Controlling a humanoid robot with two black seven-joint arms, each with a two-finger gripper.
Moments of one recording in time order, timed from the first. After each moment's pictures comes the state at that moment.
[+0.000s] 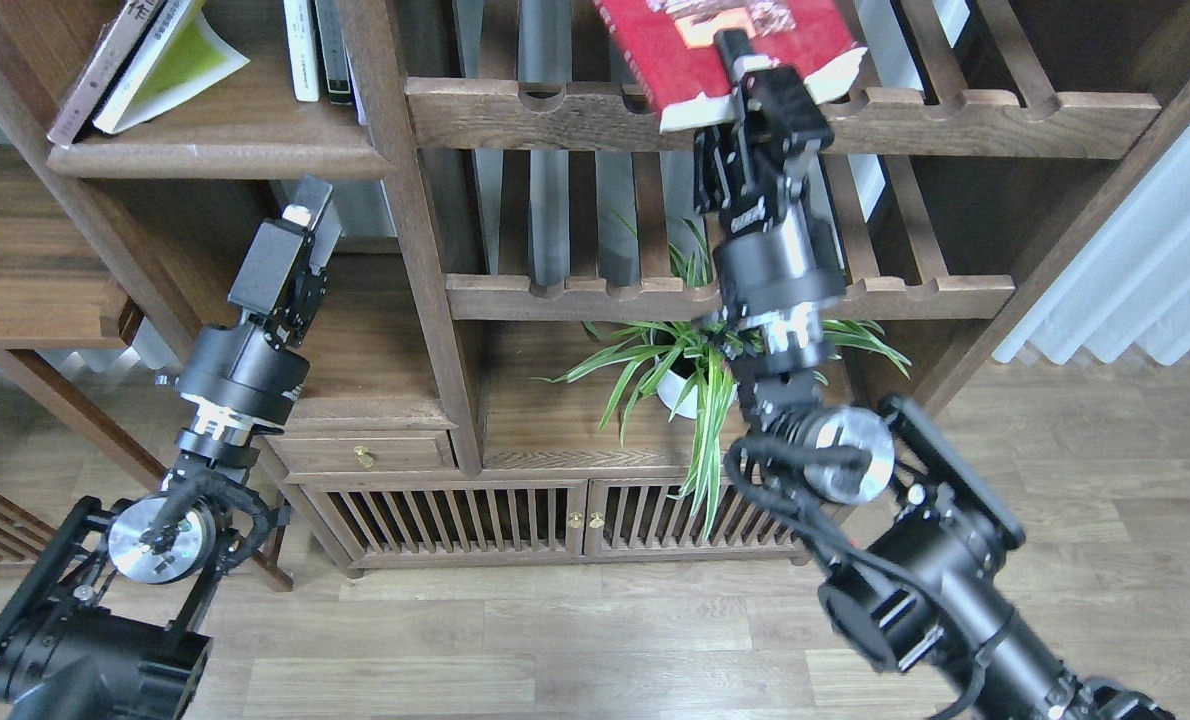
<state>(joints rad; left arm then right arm) -0.19 0.03 -1.36 -1.32 0.01 -0.49 0.07 0.30 0.01 1.00 1.57 0.28 0.50 0.32</state>
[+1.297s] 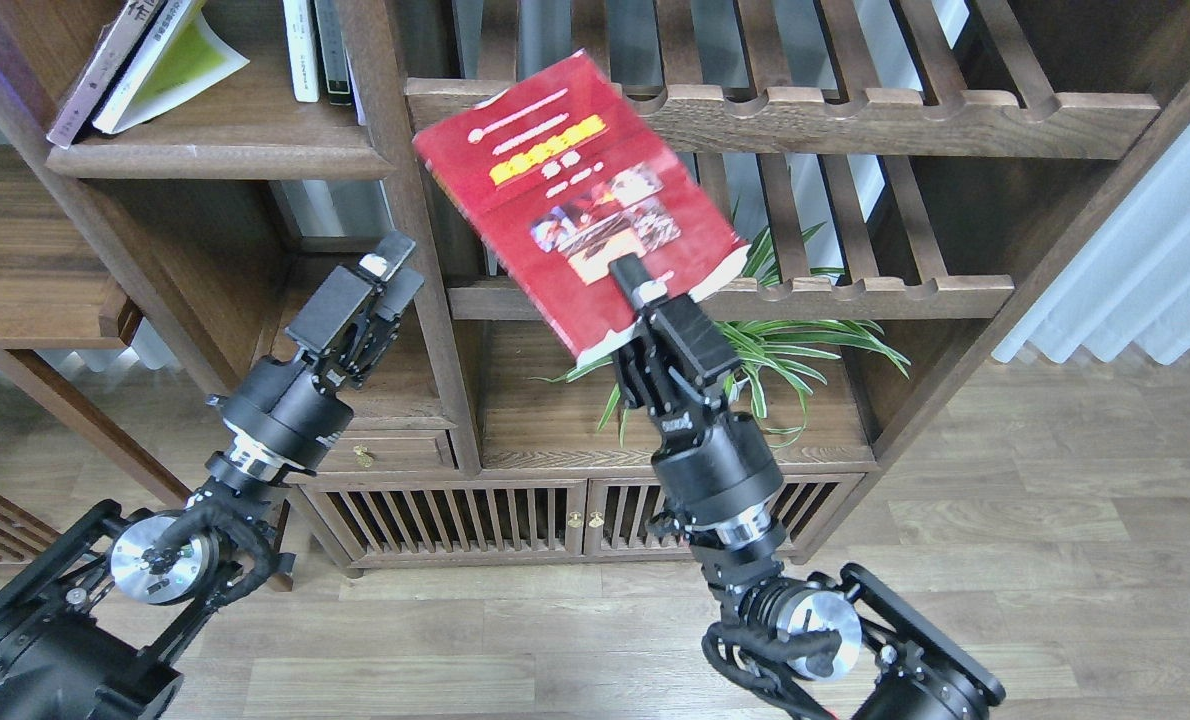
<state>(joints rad) -0.23 0.20 -1.00 -1.38 -0.20 -0.49 0.07 0.00 0.02 0.85 1.53 0.11 0.58 0.17</state>
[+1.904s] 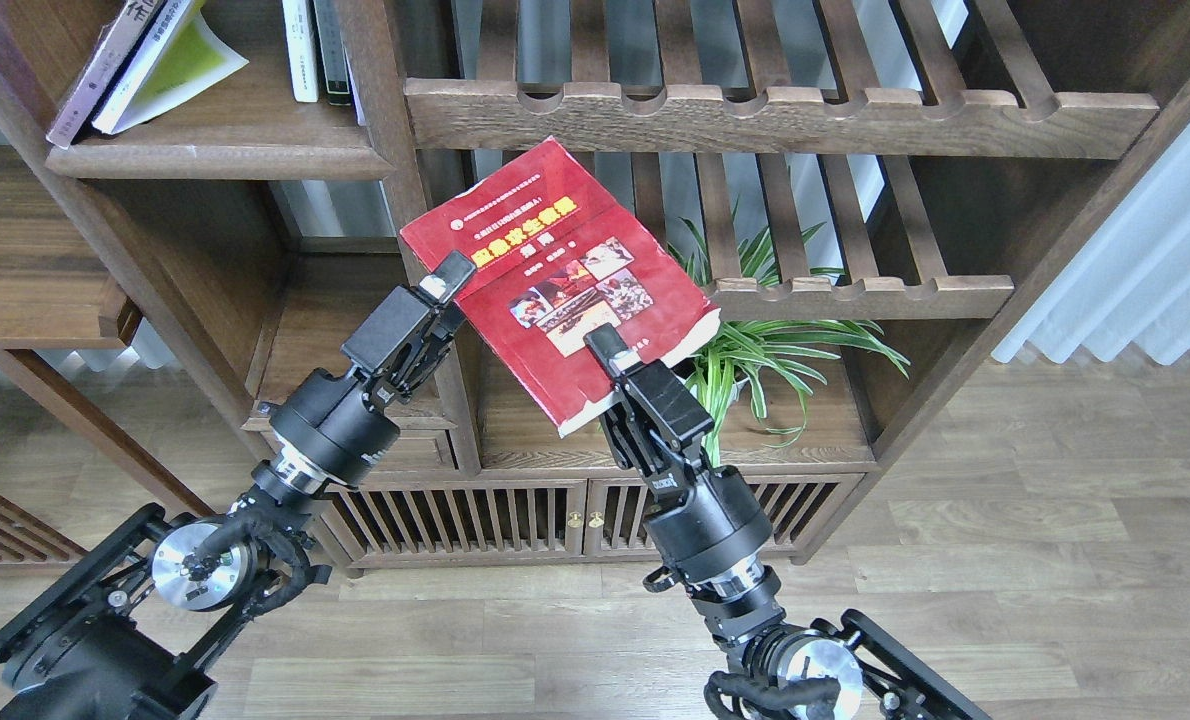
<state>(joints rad) -0.23 0.15 -0.98 -1.38 -0.18 -0.49 0.11 -0.02 0.02 0.85 1.51 0.09 0.58 0.16</state>
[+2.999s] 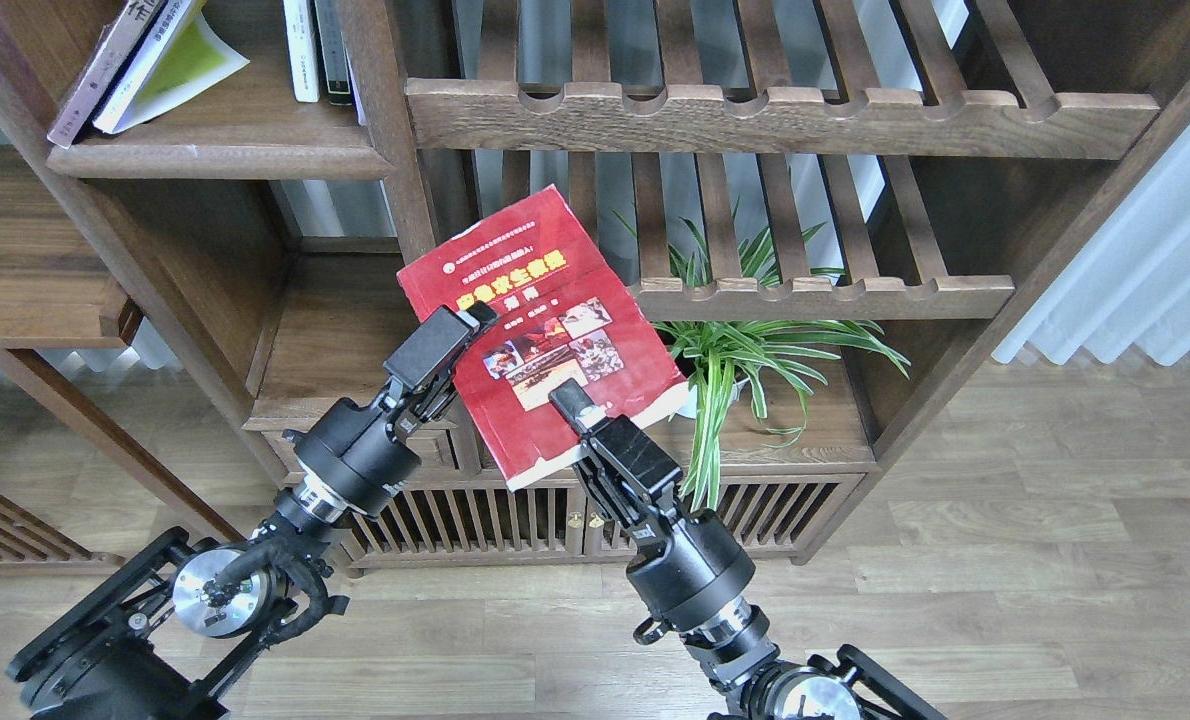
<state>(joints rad) -0.20 0.16 -0.92 -1.38 -0.18 -0.49 0.09 -0.08 0.01 0.83 1.51 0.06 0.58 0.10</state>
